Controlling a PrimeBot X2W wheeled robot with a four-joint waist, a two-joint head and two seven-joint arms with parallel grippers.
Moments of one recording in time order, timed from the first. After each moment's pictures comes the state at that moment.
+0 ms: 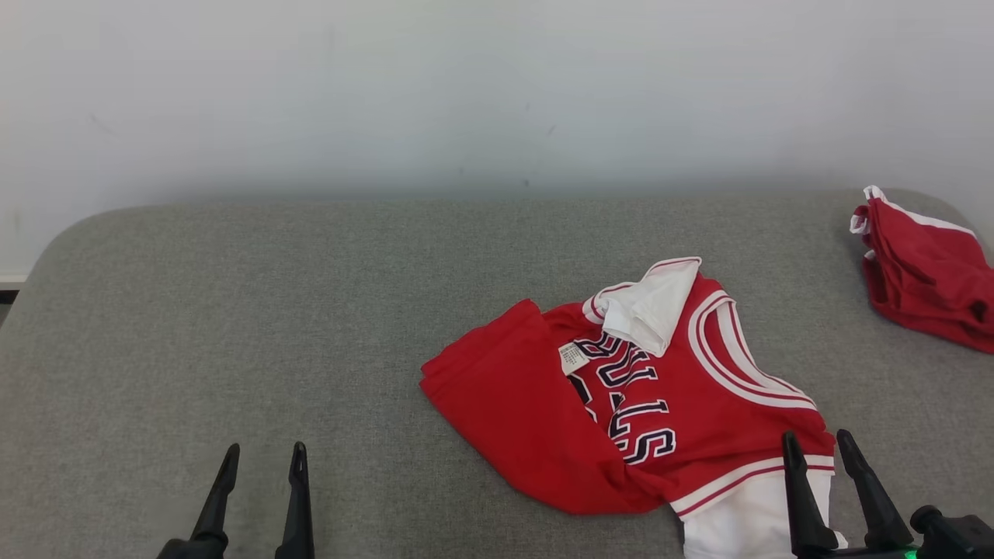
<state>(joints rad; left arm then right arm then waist) 0.03 0.05 -0.01 0.13 -0.12 -0.10 -0.26 0.12 -0.22 -0.02 0.07 0.39 0.13 -0.26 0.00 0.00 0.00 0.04</state>
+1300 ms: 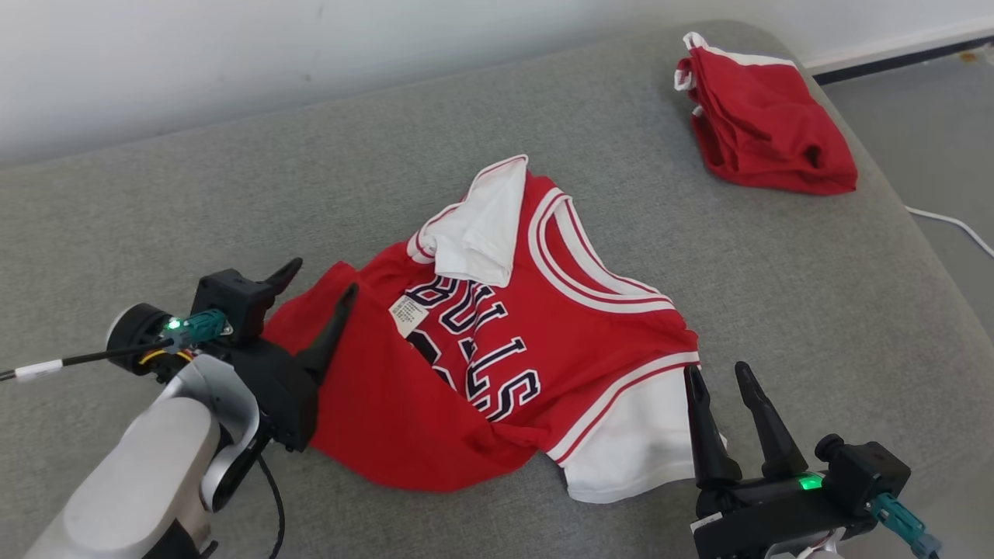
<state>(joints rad) -0.68 0.46 -0.66 0.46 -0.58 -0.13 -0.02 -0.08 -0.11 0.11 0.15 0.42 0.13 -0.26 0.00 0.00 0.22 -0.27</state>
